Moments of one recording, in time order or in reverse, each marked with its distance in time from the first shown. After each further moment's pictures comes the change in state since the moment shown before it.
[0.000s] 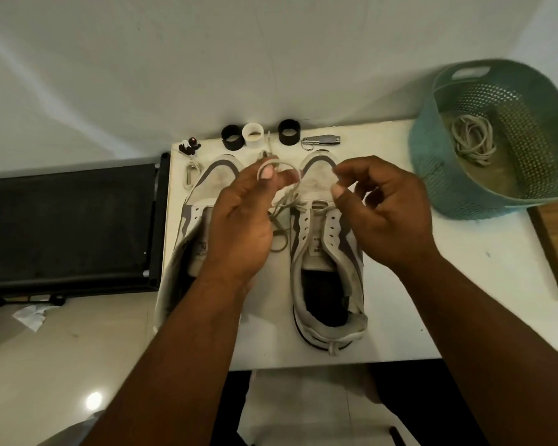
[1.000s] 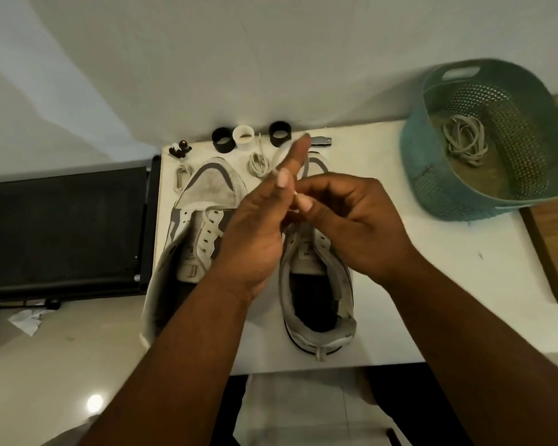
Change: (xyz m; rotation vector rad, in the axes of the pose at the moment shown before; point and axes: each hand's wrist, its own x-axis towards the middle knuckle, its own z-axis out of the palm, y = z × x) left_hand 0.002 -0.009 0.020 -0.336 -0.400 0.031; right_hand -0.001 -0.018 0.005 0.450 -0.274 0.039
